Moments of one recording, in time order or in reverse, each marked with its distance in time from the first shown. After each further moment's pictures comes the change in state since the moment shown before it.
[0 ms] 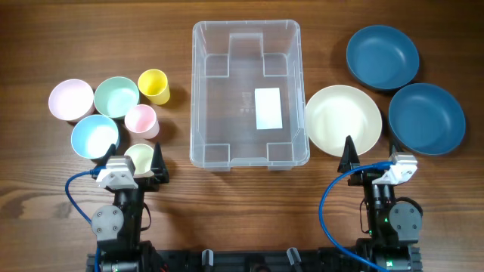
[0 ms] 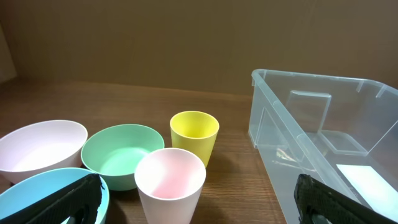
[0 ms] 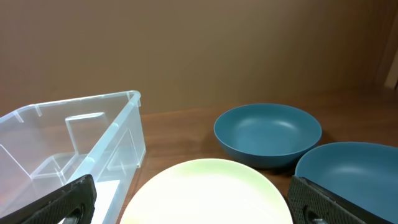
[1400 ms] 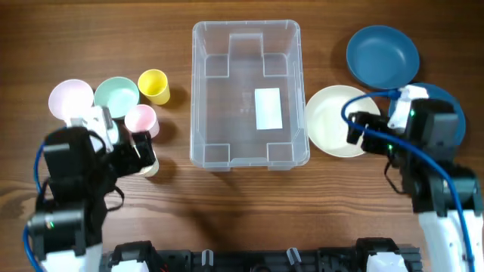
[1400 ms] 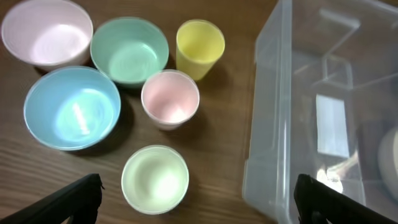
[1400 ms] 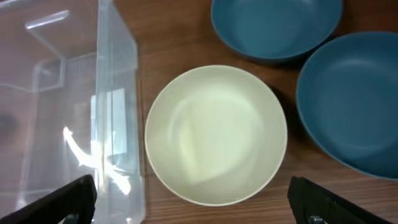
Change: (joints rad) left arm 0.000 0.798 0.961 -0.887 0.003 -0.109; right arm -0.002 0.956 1.002 -0.862 -0.051 0.078
